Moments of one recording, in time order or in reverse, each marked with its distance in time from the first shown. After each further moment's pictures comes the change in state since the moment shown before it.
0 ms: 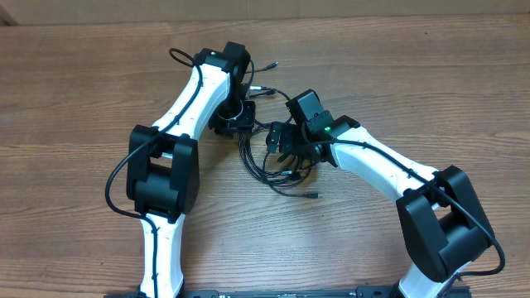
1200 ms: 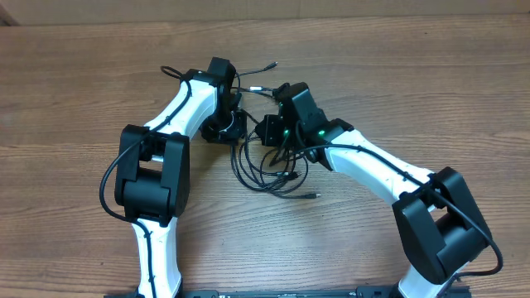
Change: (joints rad) left arm 0.048 -0.049 -0.255 0.258 0.114 0.138; right arm 0.053 0.001 -0.001 0.275 -0.136 -0.052
